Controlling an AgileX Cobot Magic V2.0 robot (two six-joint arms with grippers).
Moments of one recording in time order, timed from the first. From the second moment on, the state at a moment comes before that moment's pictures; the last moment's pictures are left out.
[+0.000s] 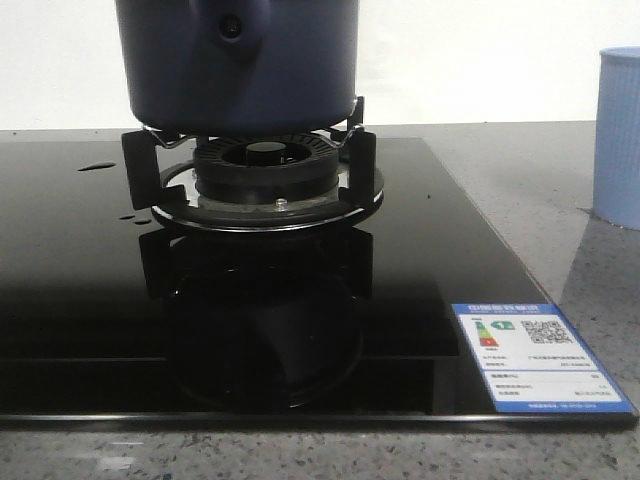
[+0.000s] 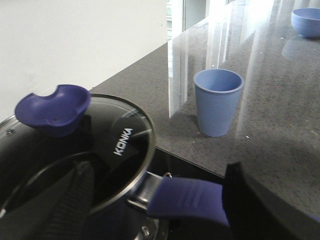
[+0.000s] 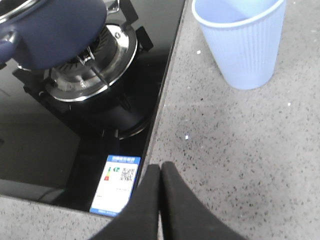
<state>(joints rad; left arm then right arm) -0.26 1.04 -0.90 -1.29 0.77 1.47 -0.08 0.33 -0.65 0.49 1.01 -0.13</state>
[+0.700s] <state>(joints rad) -0.26 1.39 -1.12 -1.41 0.65 1.58 -0.08 0.33 -0.65 0.49 1.09 -0.13</state>
